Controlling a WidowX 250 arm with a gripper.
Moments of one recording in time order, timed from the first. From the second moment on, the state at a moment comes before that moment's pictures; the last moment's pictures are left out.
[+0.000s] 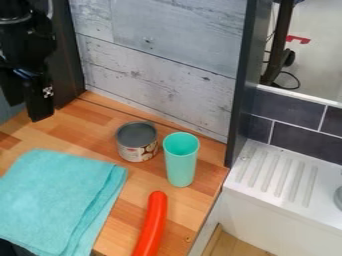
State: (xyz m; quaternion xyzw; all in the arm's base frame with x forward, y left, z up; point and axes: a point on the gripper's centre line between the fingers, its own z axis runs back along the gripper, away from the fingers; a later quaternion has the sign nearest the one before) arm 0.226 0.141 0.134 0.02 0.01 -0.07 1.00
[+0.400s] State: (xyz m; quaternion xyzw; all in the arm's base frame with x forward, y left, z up) arm 0.223 0.160 0.120 0.02 0.01 -0.04 1.00
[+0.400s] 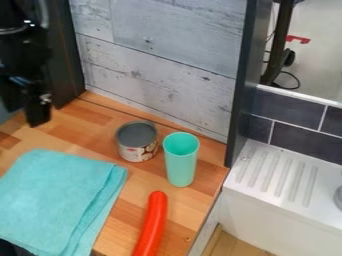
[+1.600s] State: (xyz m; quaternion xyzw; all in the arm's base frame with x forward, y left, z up) arm 0.200 0.262 0.067 0.12 0.05 0.16 0.98
